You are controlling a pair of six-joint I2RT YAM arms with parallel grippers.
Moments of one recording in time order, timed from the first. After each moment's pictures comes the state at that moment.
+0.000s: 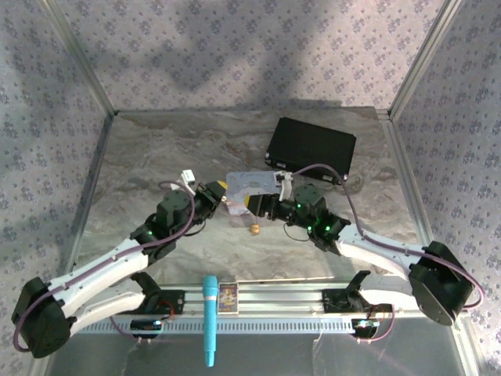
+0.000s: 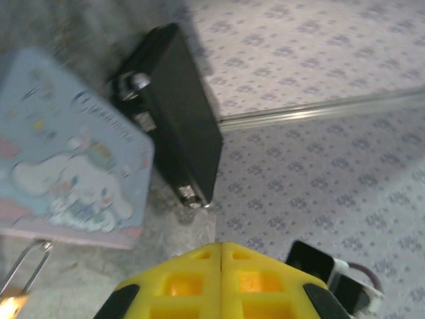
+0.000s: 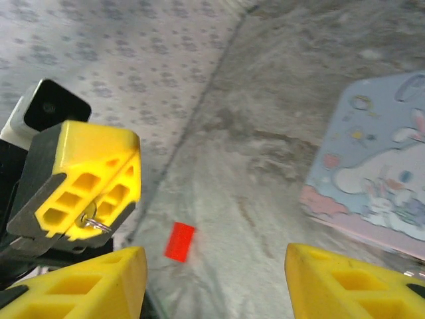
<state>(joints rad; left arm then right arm) -0.79 0.89 0.54 0.17 -0.11 -1.34 0.80 1.18 0.56 0.43 -0.27 0.82</state>
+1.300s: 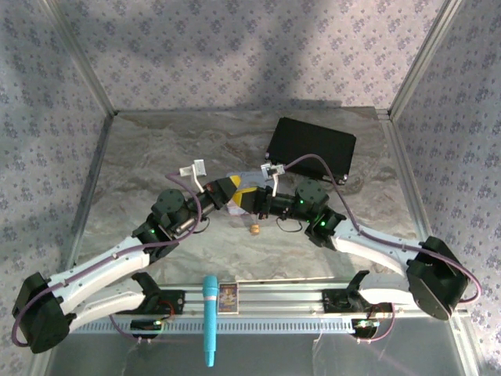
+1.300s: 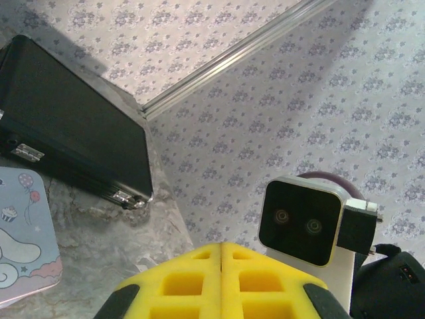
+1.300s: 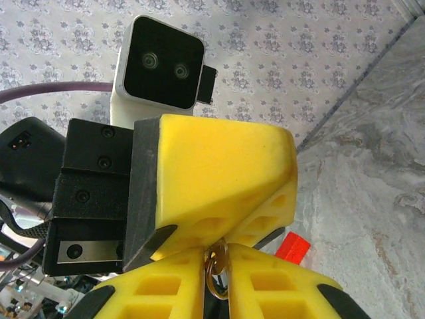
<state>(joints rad) -0.84 0.93 0.58 0.39 0.04 -1.05 0.83 1.22 0.65 0.65 -0.51 0.84</state>
